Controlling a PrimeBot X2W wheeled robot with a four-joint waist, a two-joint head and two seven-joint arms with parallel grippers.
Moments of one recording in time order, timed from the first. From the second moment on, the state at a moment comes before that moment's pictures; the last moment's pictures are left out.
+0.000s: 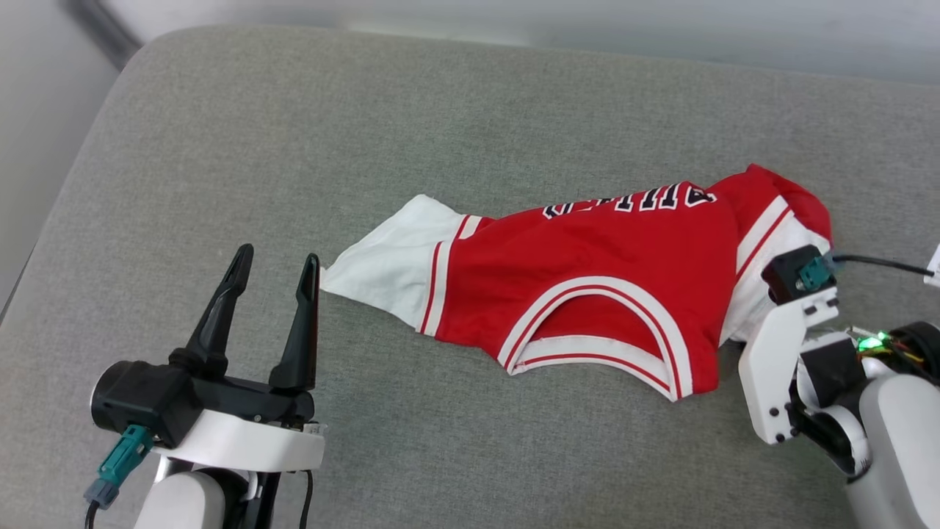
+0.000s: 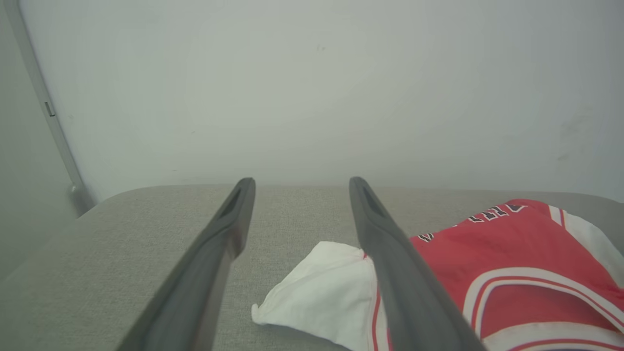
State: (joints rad) left arm -0.11 0.18 -0.10 -0.10 -0.29 -0.13 -0.26; right arm -0.36 -0.29 0.17 0.21 0.20 0.13 0.84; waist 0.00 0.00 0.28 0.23
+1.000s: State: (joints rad) left arm -0.07 0.20 -0.06 -0.09 -0.29 -0.13 -0.26; right arm -0.07 -0.53 0.02 0.06 0.24 0.13 0.75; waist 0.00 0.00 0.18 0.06
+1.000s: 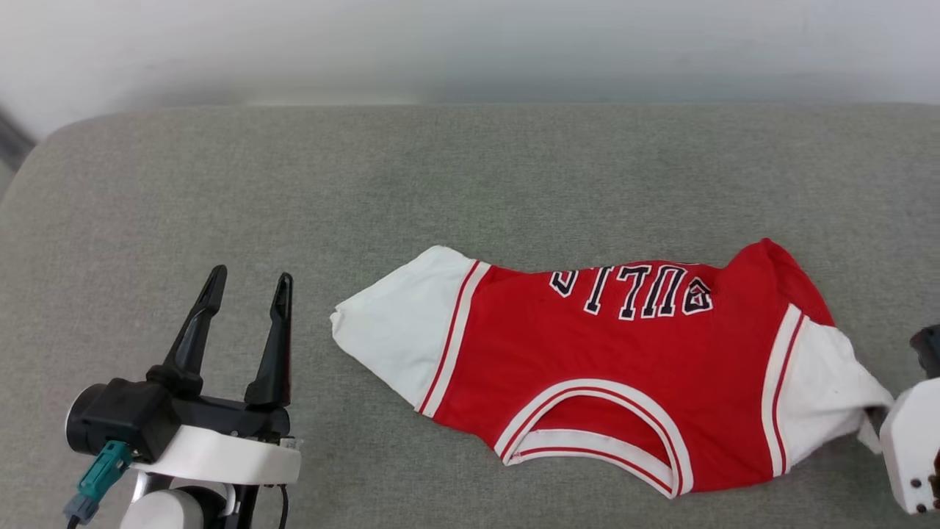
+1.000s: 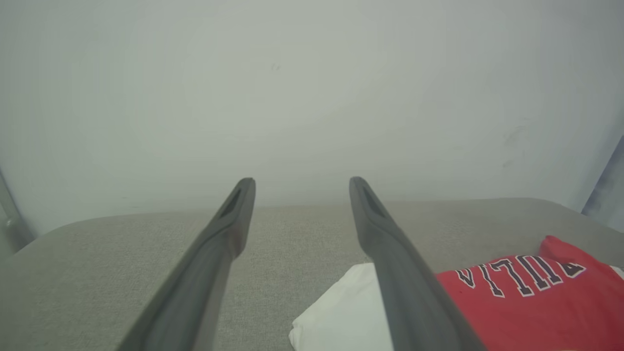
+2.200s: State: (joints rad) left arm -0.13 0.46 -0.14 -0.10 -0.41 -0.03 0.51; right arm -0.04 -0.10 -0.12 -0.13 0.20 0.13 -0.05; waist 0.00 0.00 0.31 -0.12
